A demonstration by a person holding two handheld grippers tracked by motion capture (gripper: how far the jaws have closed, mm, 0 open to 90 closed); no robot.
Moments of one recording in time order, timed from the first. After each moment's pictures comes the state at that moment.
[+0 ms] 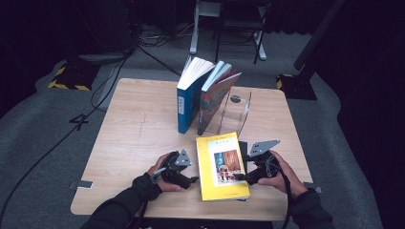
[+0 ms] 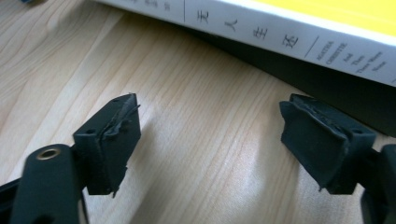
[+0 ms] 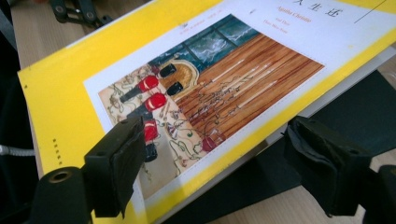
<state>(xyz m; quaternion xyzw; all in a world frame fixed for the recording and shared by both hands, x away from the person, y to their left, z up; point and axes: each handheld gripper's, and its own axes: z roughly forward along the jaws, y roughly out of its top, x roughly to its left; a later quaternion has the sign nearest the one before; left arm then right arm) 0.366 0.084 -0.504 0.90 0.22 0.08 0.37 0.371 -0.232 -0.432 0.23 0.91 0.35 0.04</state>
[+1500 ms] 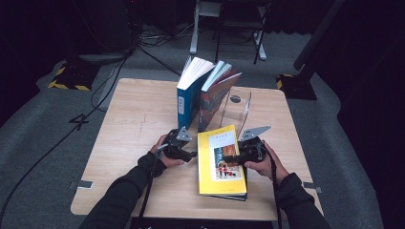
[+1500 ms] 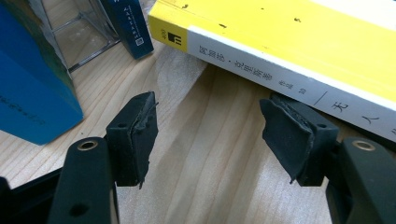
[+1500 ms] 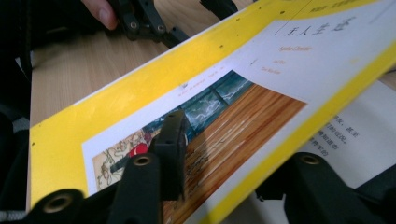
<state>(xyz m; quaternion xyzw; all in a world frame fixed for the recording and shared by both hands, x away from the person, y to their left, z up) 0.435 0.086 -0.489 0.89 0.25 0.11 0.37 0.420 -0.212 -0.443 0.23 0.88 0.42 -0.02</state>
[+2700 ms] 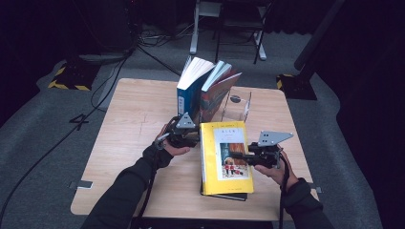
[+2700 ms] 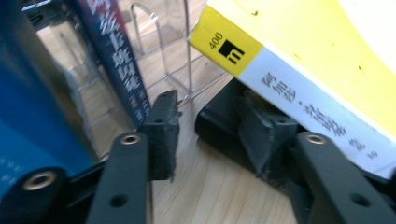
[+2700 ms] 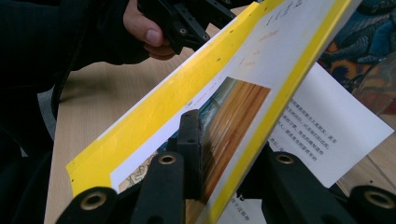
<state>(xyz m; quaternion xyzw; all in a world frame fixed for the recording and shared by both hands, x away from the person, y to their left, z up) 0.438 0.076 -0.431 0.85 0.24 0.12 0.46 0.382 -0.233 -0.404 0.17 0.84 0.51 0.07</state>
